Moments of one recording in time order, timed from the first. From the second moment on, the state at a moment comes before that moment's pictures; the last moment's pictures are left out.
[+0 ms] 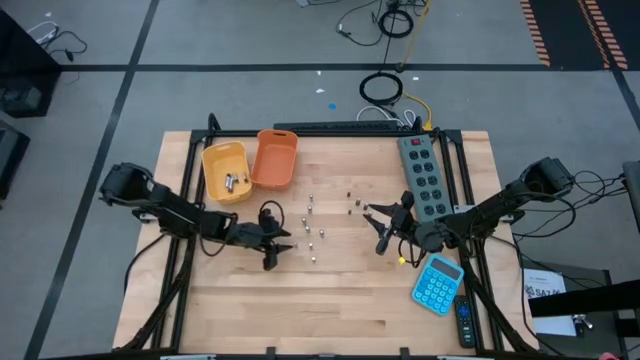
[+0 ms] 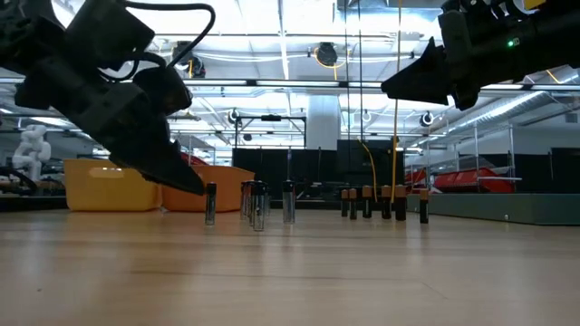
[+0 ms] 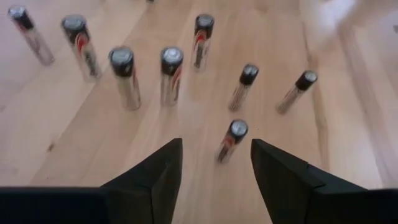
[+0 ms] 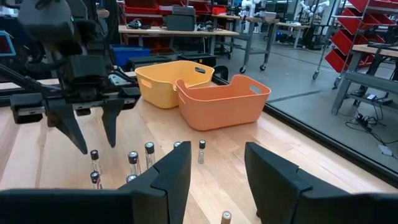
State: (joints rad) left arm -0.26 1.51 0.37 0.52 -0.24 -0.36; right arm 0.40 1.29 0.36 0.73 0.92 0.16
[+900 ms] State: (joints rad) left arm -0.26 1.68 0.37 0.79 -0.25 -0.35; right arm 0.40 1.29 0.36 0.73 0.92 0.16
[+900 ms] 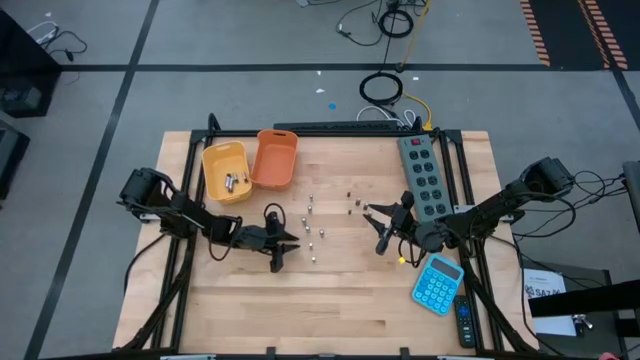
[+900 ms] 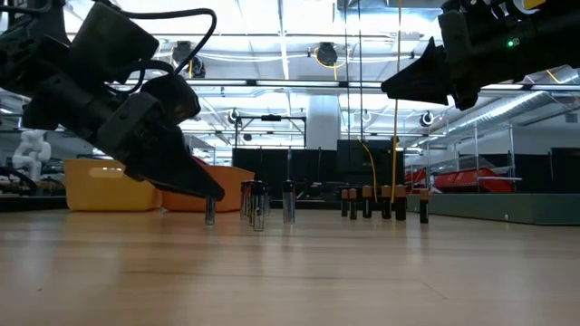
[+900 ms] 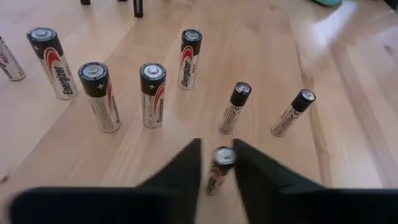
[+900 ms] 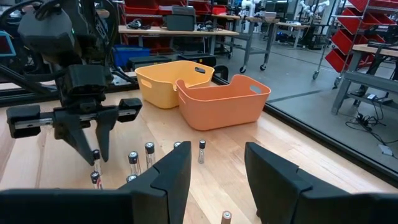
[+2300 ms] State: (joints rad) left arm -0.14 0.69 0.37 -0.77 -0.87 -0.89; right arm 0.39 1.27 0.40 0.45 0.86 0.34
